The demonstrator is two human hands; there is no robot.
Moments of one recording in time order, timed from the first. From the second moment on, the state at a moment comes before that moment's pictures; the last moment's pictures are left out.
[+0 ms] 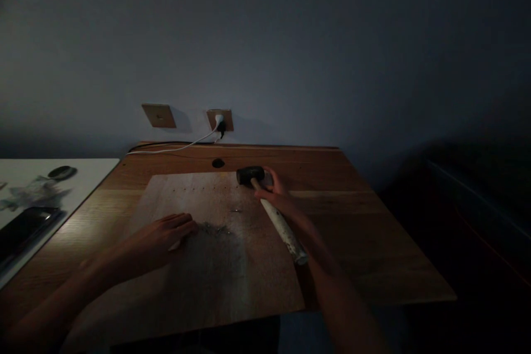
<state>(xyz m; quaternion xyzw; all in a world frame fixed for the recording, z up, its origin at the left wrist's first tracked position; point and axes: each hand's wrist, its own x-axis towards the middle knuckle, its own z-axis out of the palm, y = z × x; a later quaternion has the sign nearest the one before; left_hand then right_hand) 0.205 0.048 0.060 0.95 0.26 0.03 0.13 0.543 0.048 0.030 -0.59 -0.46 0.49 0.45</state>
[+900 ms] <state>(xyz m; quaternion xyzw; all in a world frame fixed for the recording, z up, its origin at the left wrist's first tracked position) 0.339 0.160 0.040 0.90 0.25 0.20 0.30 0.555 0.048 0.018 -0.62 -0.46 0.41 0.48</state>
